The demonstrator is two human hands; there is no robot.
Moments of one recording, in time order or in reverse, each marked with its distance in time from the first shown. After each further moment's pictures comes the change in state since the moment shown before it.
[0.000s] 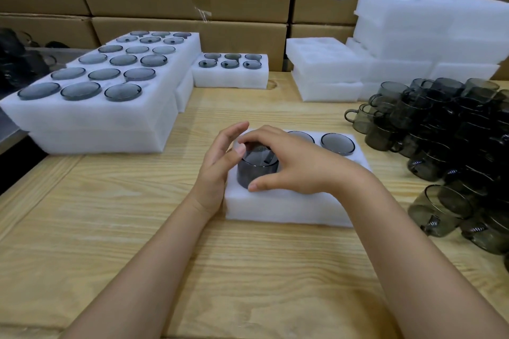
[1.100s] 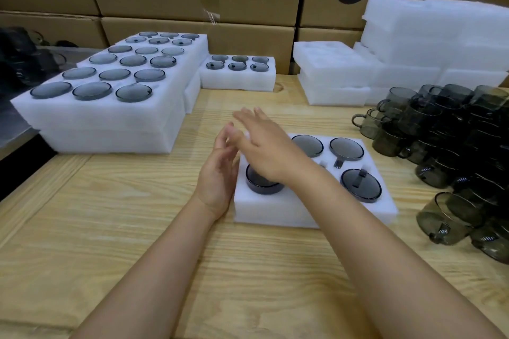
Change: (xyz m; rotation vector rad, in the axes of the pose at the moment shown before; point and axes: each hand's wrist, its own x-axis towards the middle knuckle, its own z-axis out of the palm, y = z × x) left_hand 0.005 -0.002 0.000 -0.384 0.130 -0.146; right_hand 0.055 -0.012 0.028 -0.104 0.233 0.144
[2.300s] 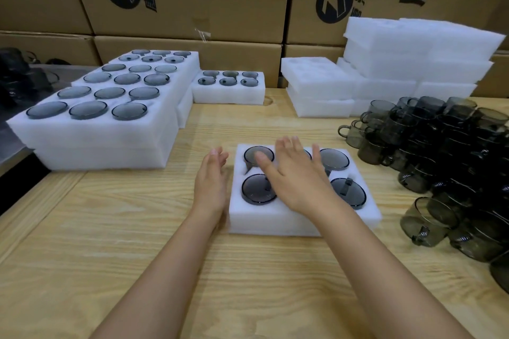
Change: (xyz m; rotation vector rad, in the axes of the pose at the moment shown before) left_hand 0.012 -0.011 -0.004 0.435 0.350 0.031; right_hand -0.041 0.033 -0.006 -0.294 0.022 0.255
